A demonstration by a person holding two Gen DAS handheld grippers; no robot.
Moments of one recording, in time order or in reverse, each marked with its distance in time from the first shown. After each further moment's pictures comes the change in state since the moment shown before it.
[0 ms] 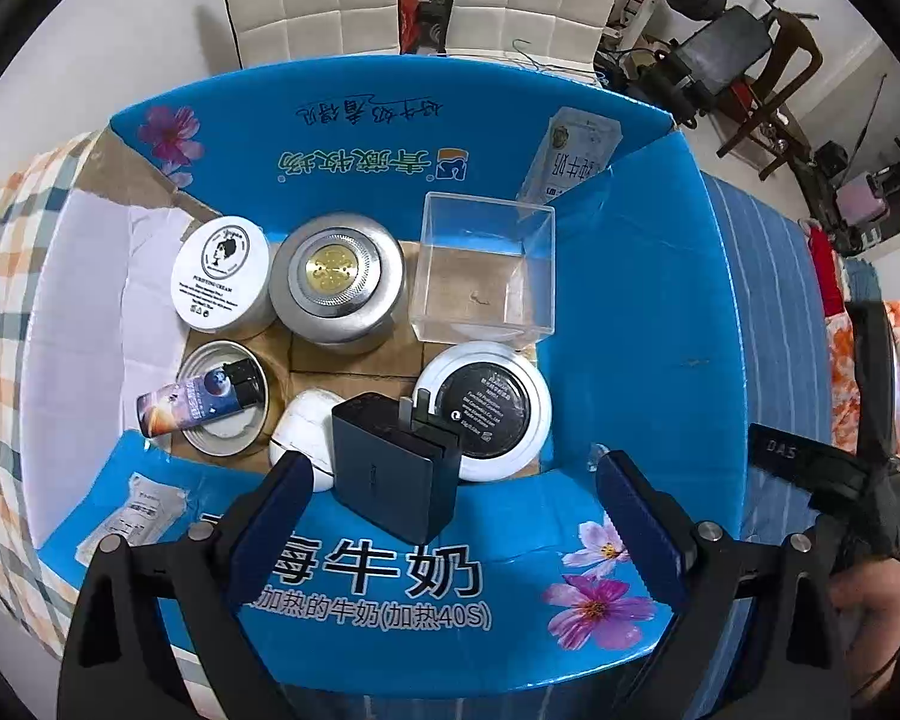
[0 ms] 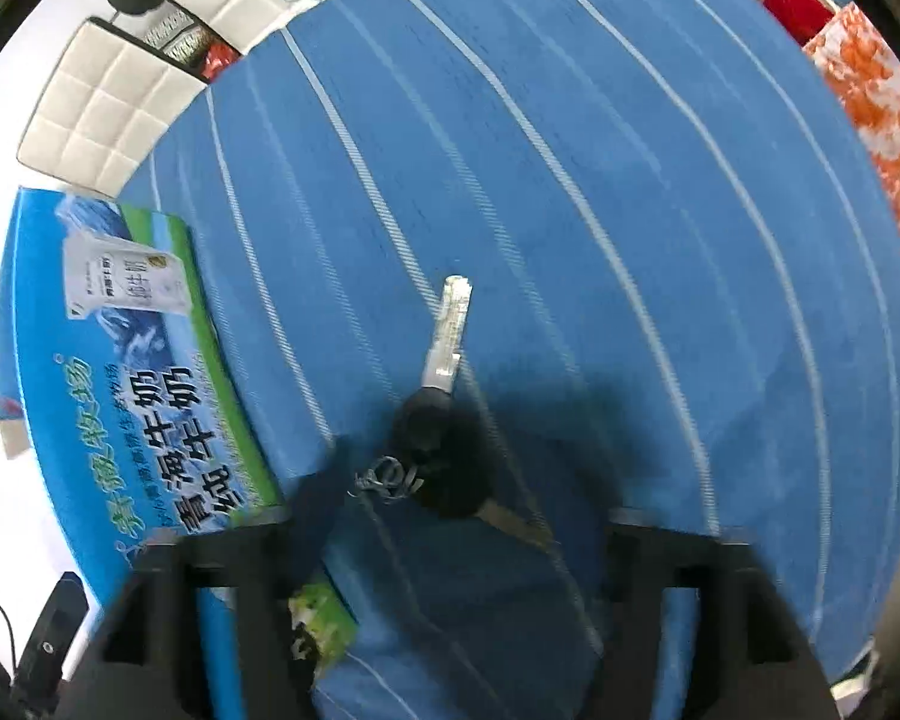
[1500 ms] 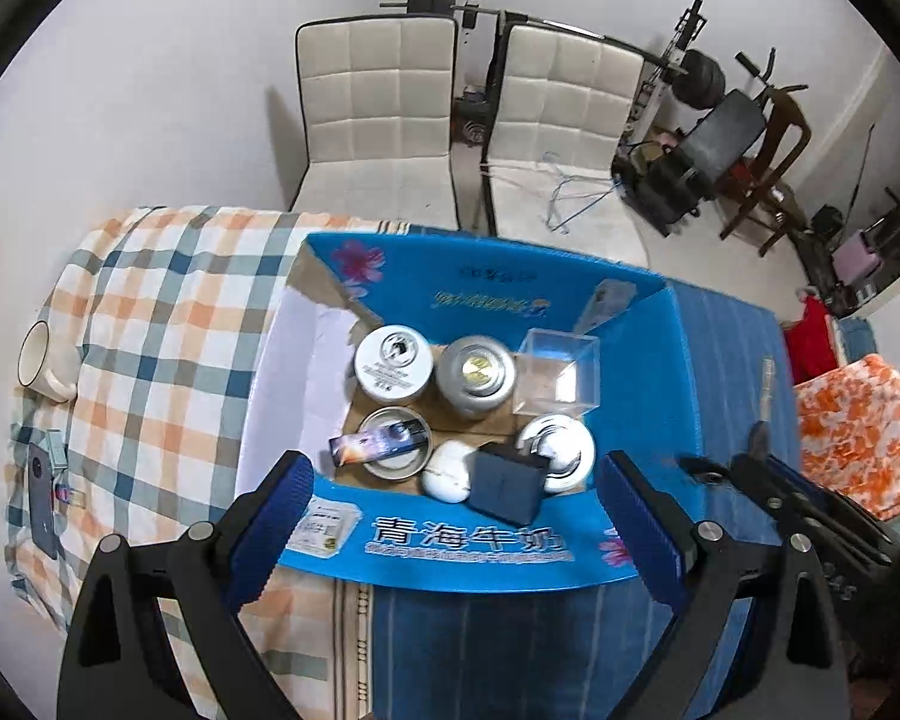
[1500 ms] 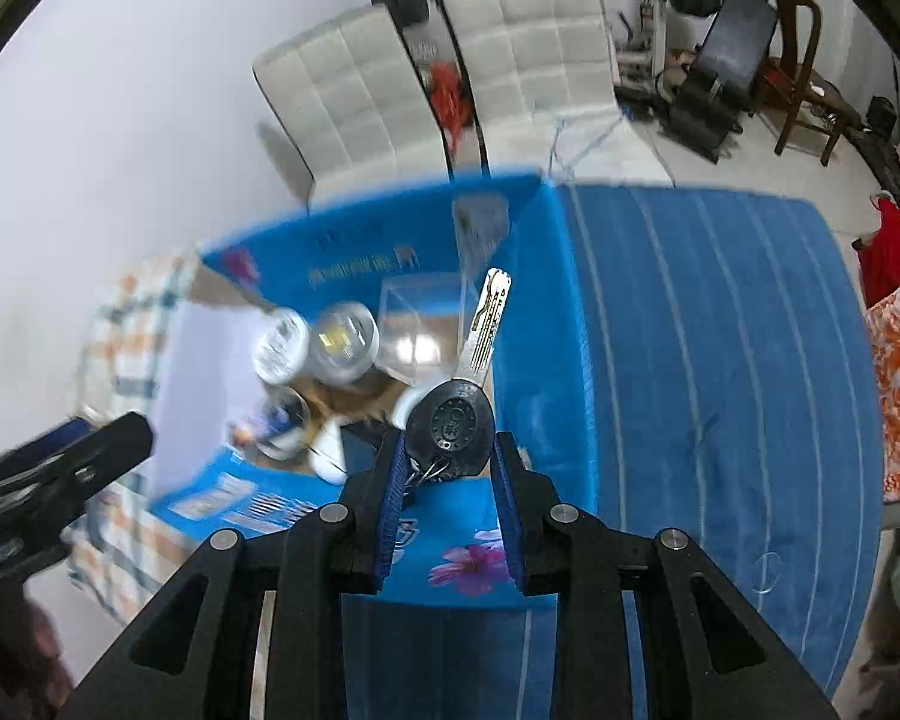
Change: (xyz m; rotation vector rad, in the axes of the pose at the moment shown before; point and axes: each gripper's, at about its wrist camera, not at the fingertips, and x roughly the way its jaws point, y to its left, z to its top) left arm -0.125 0.065 -0.016 -0.022 -0.216 0.055; right arm -0.101 0.184 -0.123 -0.474 -0.277 0.059
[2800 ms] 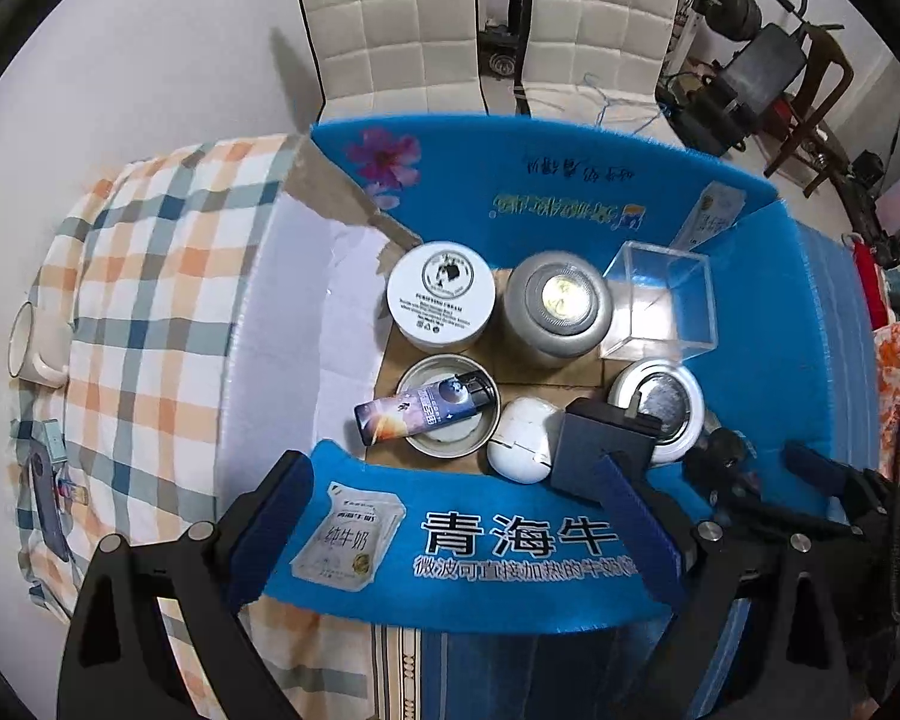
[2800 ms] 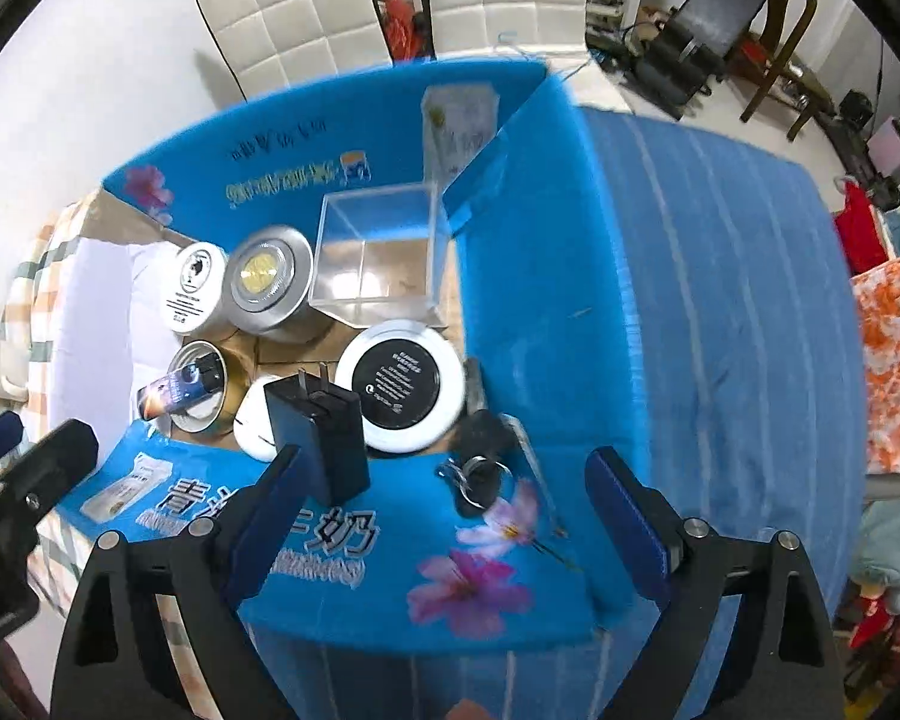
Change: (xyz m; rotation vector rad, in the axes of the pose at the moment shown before) left arm 0.075 0.022 -0.010 0.041 0.138 0.088; right arm 0.068 0.002 -0.003 -0.001 0.125 -0.164
